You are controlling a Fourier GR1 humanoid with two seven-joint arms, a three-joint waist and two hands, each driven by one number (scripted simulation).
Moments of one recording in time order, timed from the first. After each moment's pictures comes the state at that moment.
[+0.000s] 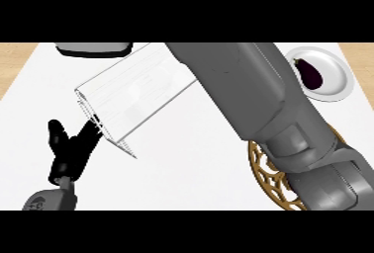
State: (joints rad) left arm -0.09 0.16 0.08 -1.33 0.10 -0.02 0.30; right arm -1.59 -0.01 0.06 -0.64 0.47 0.15 0.12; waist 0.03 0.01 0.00
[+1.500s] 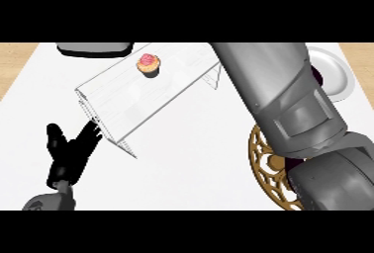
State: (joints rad) left arm -0.06 0.15 0.08 -1.35 0.09 -0.03 0.30; right arm -1.69 -0.02 -0.27 -0.39 0.21 0.05 0.05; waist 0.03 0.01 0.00
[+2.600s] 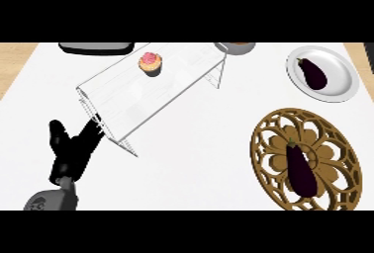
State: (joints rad) left arm -0.09 0.15 0.08 -1.34 0.09 -0.03 0.30; right arm -1.62 -0.41 -0.48 -0.28 0.08 0.00 0.07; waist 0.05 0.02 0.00
